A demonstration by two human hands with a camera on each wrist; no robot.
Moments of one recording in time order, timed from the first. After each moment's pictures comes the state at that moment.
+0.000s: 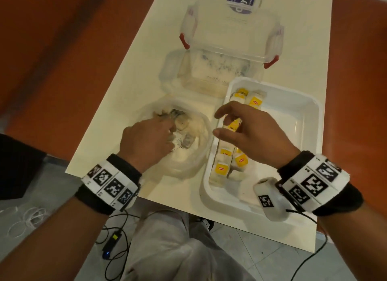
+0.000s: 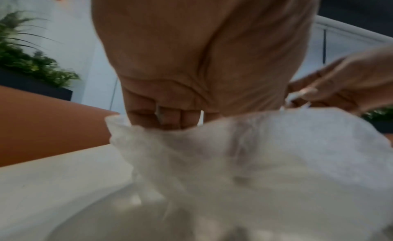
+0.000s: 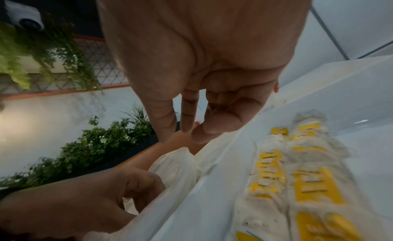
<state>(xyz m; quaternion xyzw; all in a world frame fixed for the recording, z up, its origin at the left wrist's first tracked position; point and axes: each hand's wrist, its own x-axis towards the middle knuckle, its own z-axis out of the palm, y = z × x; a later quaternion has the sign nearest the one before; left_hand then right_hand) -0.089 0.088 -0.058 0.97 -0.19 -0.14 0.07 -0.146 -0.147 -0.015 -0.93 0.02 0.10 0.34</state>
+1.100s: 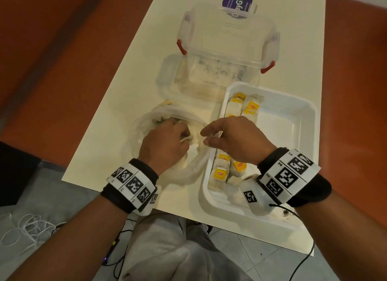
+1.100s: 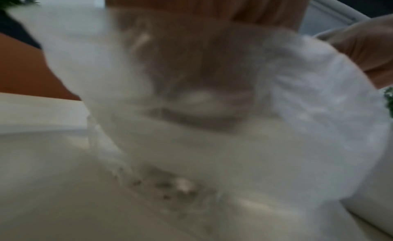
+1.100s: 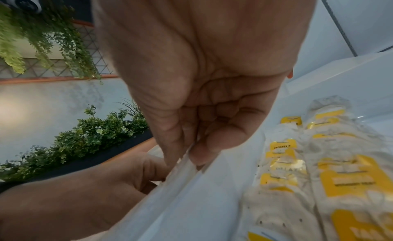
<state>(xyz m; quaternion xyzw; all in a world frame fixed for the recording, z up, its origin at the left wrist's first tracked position) -0.085 0.057 -0.089 0.95 -0.21 -0.12 0.18 -0.124 -0.131 -0.027 -0.94 0.01 0.21 0.28</state>
